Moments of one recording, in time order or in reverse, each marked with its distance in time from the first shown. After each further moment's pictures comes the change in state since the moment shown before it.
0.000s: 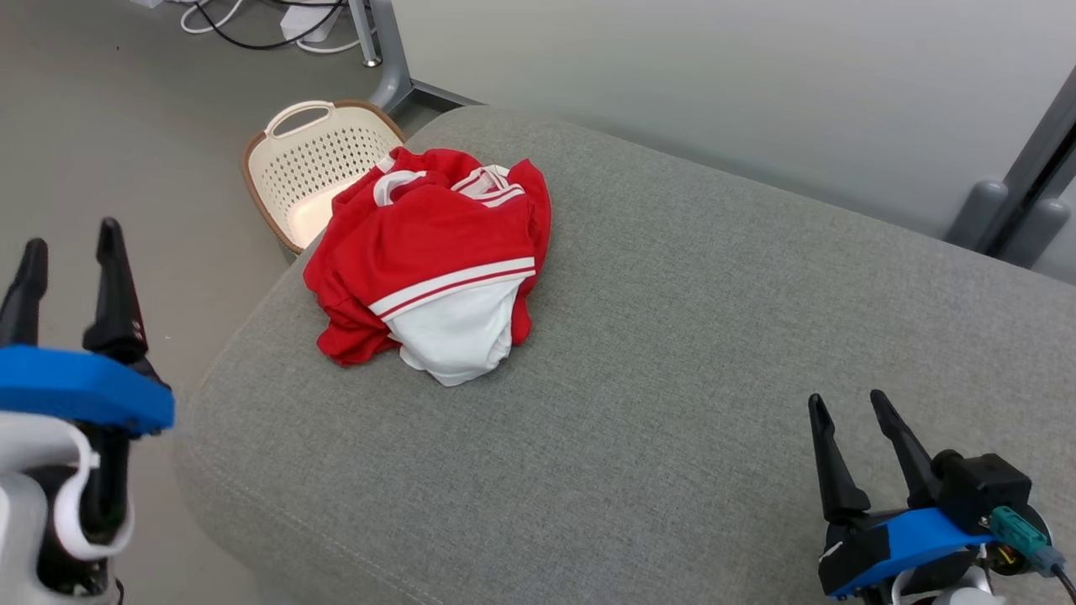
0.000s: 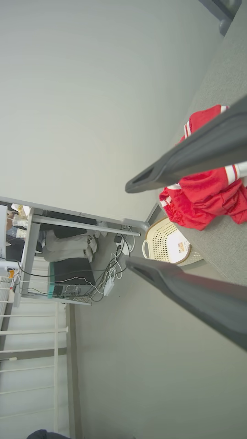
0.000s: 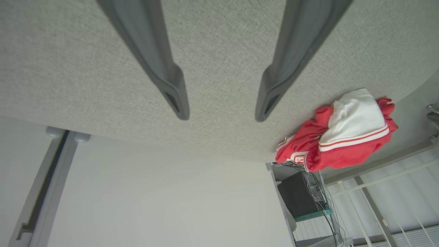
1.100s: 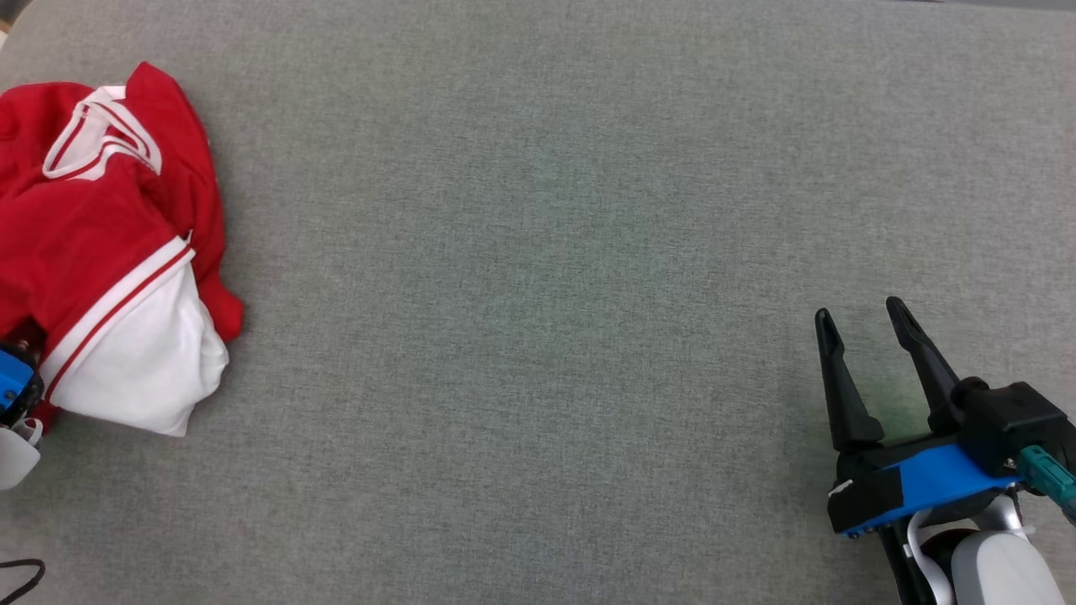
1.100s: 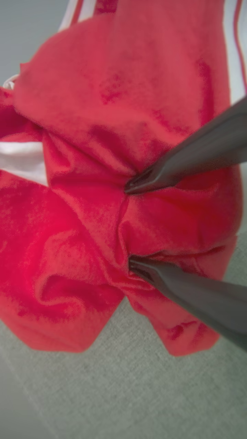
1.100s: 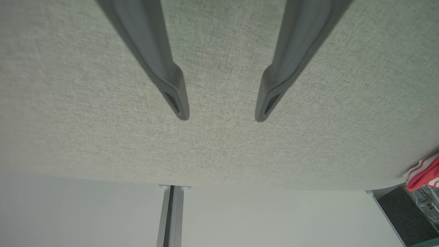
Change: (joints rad) left arm -0.311 0.060 0.159 0.698 -0.413 -0.096 0.407; right arm -0.056 0.000 -0.009 -0.243 -0.087 0.000 0.128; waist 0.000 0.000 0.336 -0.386
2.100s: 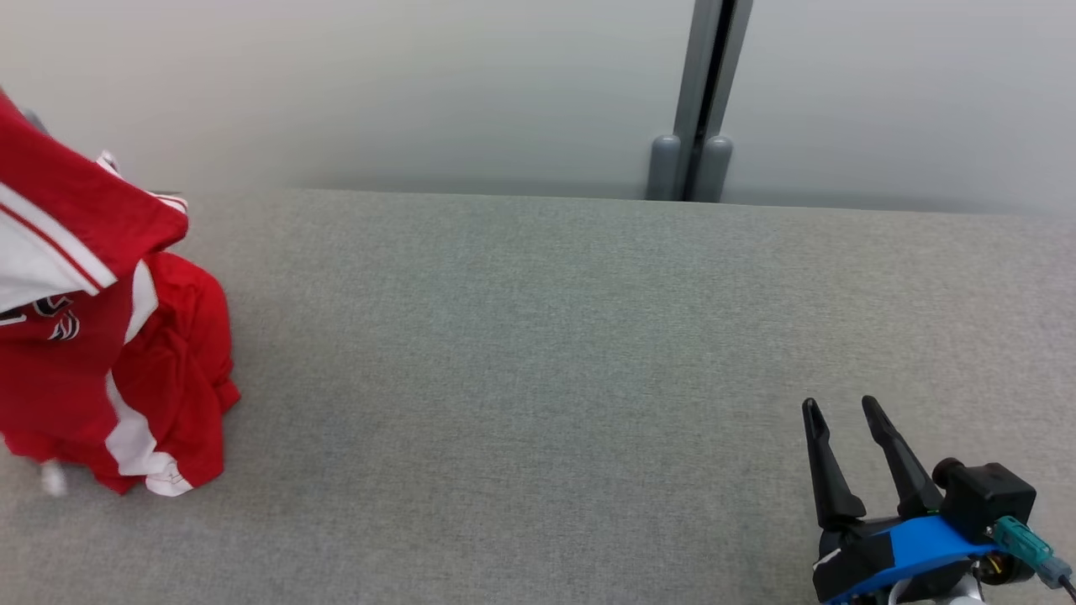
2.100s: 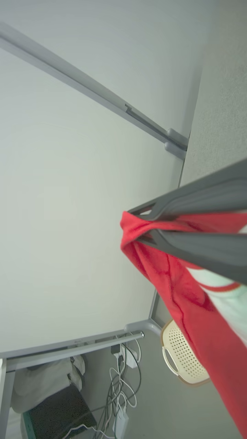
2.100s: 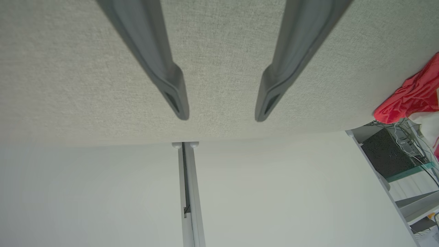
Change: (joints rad) left arm -0.229 0.213 -0.157 -0.444 0.160 -0.038 0.150; right arm 0.074 0.000 0.024 0.220 0.165 0.000 -0.137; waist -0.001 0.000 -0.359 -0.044
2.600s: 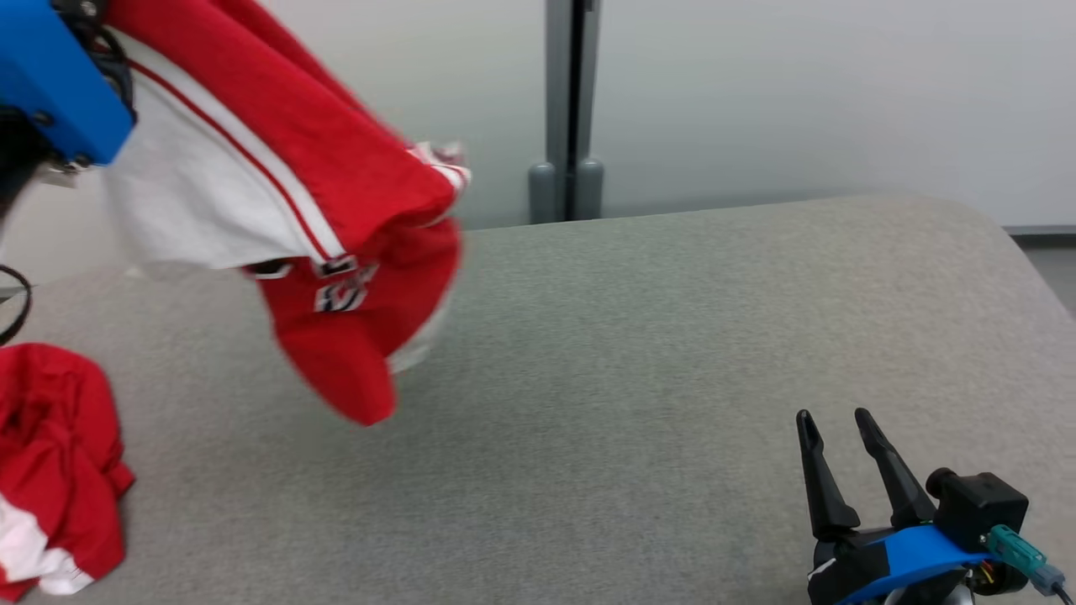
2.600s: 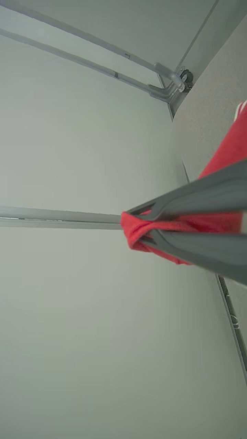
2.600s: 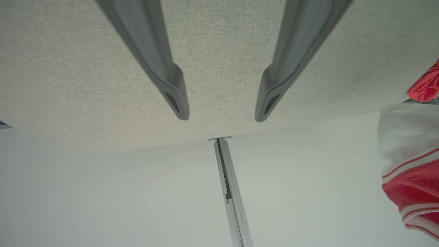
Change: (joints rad) left arm -0.149 -0.149 -0.162 -0.211 0.010 -0.019 0.059; right arm 0.015 0.000 0.014 0.017 0.019 0.000 -0.006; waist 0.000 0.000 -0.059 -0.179
